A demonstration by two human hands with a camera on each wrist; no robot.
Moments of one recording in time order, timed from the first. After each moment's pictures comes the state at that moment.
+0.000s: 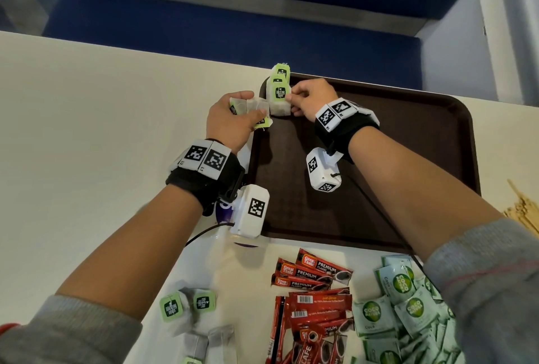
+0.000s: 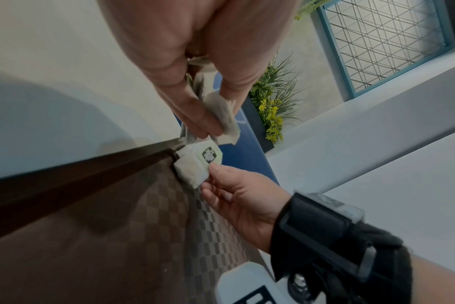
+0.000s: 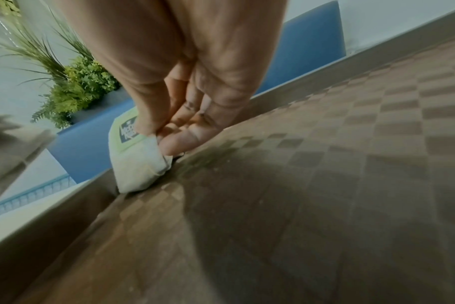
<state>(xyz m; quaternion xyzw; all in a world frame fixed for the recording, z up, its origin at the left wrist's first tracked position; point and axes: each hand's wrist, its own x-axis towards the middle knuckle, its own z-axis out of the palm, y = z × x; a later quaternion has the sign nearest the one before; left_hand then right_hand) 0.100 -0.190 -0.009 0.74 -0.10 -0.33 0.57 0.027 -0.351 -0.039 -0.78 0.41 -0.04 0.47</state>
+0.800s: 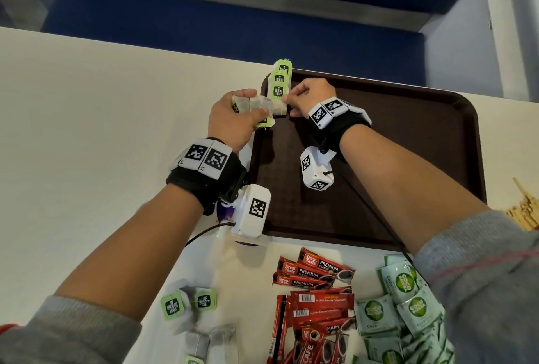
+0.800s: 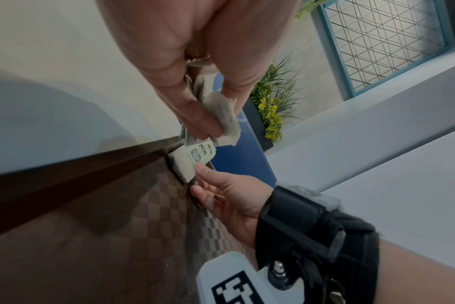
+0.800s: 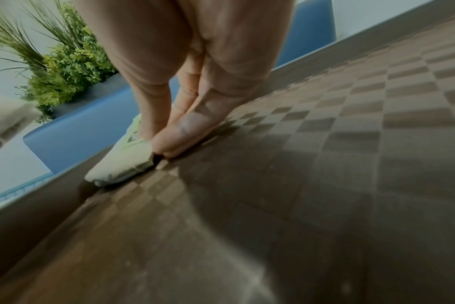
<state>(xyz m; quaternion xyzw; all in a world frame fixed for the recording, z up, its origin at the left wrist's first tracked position) 0.100 -0.190 -0.013 0.73 -0.10 -0.35 0.57 0.032 -0.346 -0.043 -0.74 0.47 -0.03 0.47</state>
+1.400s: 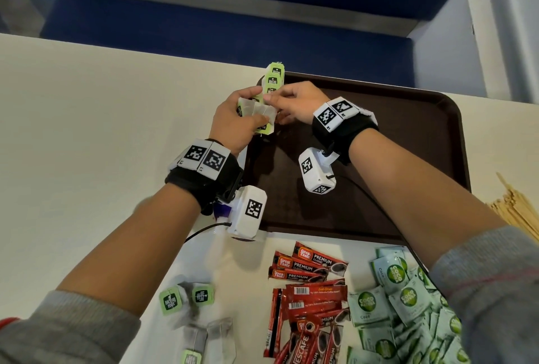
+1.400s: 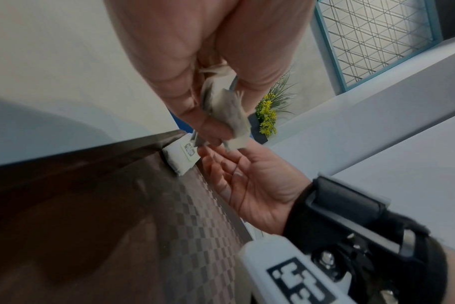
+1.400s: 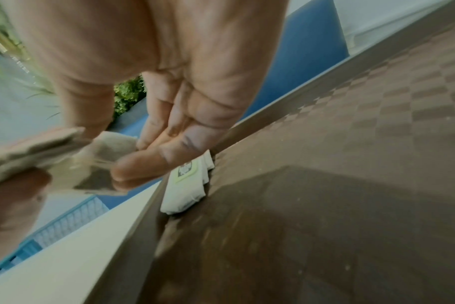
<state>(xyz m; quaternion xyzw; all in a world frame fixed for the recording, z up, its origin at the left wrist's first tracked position) 0.088 -0.187 0.001 0.70 -0.16 -0.39 0.57 0.017 -0.329 -0.009 -0.73 0.34 0.03 0.59</state>
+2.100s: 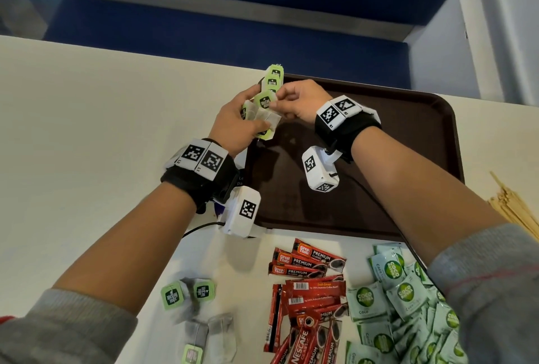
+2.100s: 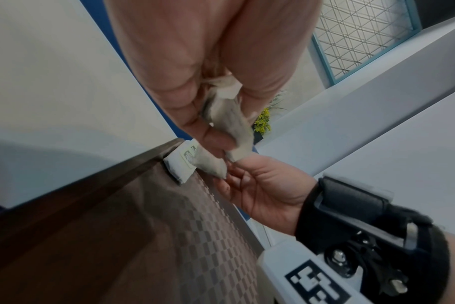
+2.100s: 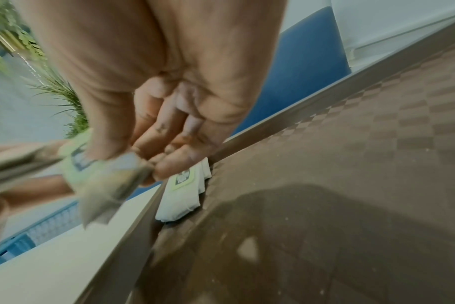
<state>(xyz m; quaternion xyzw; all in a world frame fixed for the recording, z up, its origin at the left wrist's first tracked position) 0.088 -0.180 0.009 0.72 -0.21 -0.41 0.52 0.010 -0.330 -0.003 -0.77 0.32 0.02 0.56</state>
